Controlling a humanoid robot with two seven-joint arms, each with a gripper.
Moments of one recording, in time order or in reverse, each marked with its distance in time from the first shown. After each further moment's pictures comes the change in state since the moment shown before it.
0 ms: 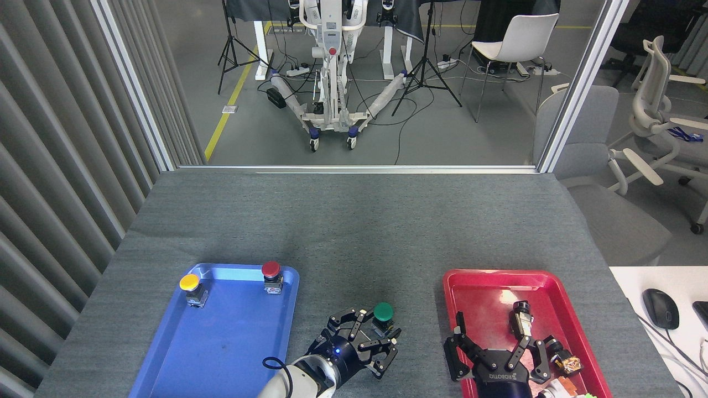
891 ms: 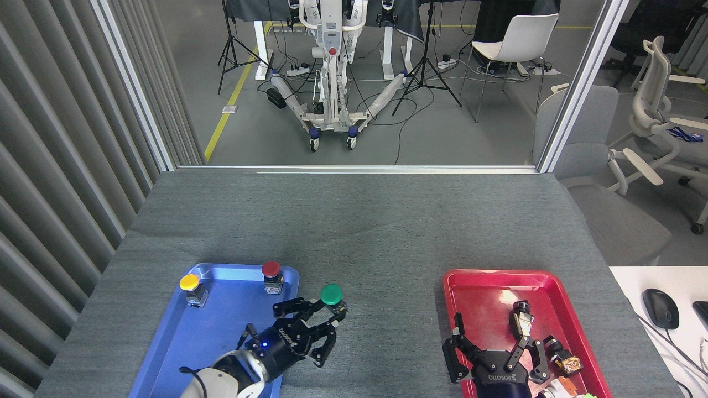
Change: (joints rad) left arm 0.141 0.211 0.200 -0.353 0.006 -0.310 0.007; right arm 0.003 -0.003 0.001 0.001 0.001 -0.018 -0.008
